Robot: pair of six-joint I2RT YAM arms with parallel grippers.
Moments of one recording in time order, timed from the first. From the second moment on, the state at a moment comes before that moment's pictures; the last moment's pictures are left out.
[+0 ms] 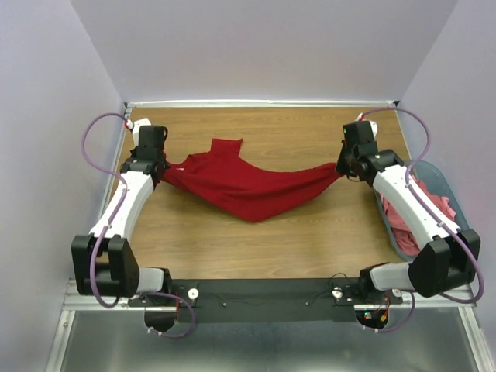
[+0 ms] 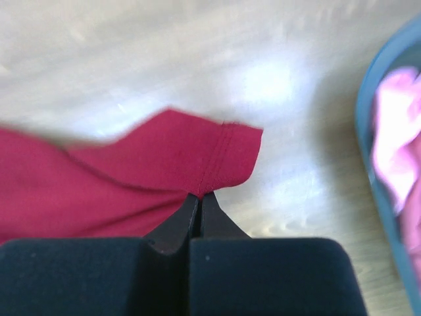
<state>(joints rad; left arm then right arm) -0.06 1.42 1.04 -0.47 -0.39 -0.35 0.28 1.35 1.10 -0.66 0.29 0.50</state>
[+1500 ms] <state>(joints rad) 0.15 1.61 0.96 -0.34 -0.30 -0.36 0.36 1.53 1.15 -0.67 0.04 0.30</state>
